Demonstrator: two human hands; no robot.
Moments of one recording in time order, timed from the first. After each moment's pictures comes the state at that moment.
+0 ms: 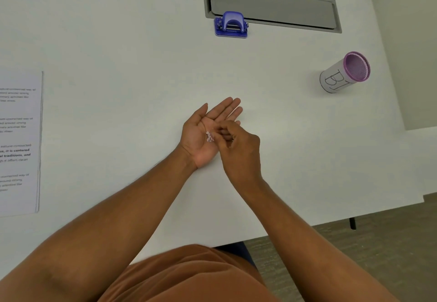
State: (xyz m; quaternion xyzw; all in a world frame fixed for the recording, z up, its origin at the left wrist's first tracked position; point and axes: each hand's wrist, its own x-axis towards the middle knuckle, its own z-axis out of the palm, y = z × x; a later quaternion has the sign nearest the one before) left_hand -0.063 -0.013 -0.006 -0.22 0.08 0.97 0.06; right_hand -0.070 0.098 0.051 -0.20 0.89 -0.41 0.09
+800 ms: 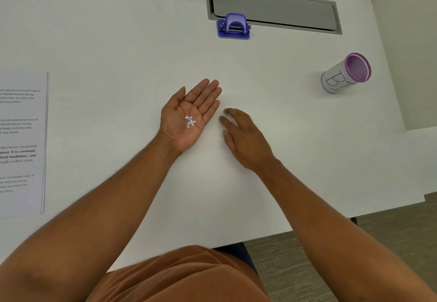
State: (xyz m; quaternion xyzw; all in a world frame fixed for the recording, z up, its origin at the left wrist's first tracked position) left_hand -0.064 -0.070 -0.008 -0.19 0.08 0.98 -0.02; right_hand -0.128 0.124 0.003 -0.44 0.88 -0.13 0.10
